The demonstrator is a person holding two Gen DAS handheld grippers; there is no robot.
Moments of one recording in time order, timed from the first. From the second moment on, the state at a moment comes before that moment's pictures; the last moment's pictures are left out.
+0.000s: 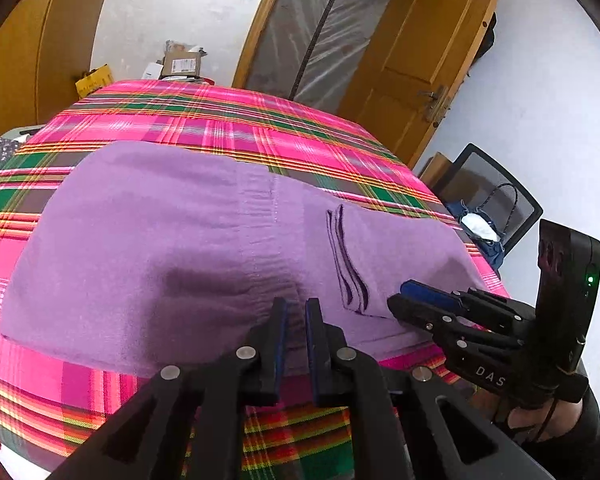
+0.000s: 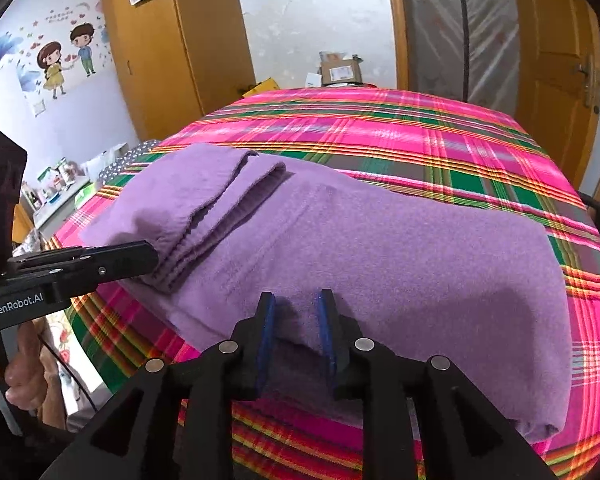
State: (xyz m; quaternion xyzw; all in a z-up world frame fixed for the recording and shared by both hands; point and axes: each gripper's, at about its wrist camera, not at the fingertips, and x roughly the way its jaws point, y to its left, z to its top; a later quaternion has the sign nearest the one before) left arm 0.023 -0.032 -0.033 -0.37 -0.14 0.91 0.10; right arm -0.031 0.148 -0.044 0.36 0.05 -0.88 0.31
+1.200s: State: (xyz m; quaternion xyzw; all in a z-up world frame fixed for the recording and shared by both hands) left arm -0.006 0.032 -0.046 -0.40 -0.09 0.90 0.18; right arm -0.064 0.266 -0.033 0.35 -0.07 -0.92 0.16
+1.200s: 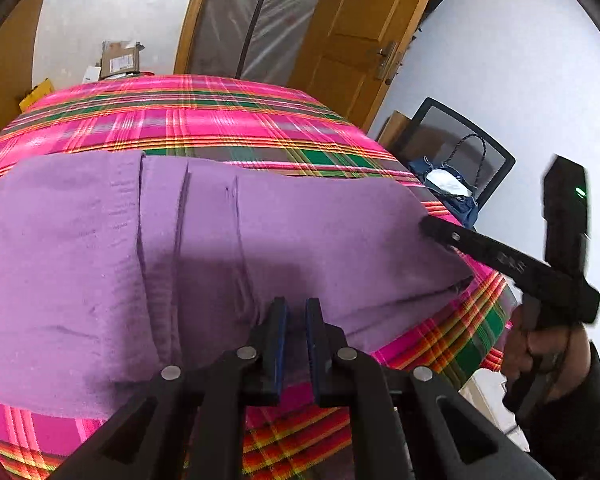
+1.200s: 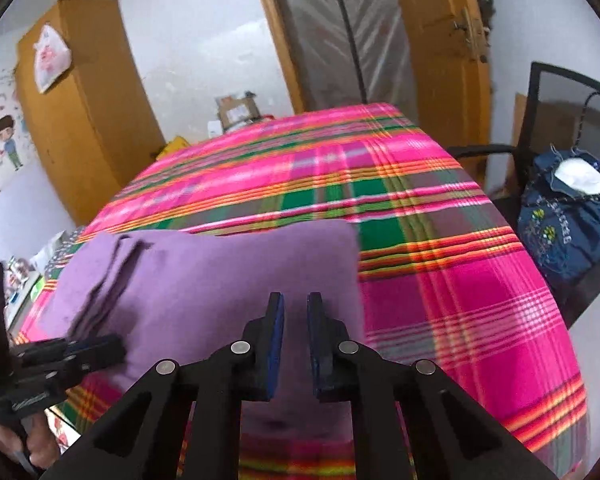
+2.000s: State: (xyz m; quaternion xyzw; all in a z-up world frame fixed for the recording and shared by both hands) left arm -0.008 0.027 -0.046 -0.40 -0.11 0.89 0.20; right arm -0.071 0.305 -0.028 0.39 -0.13 -0.90 0.17
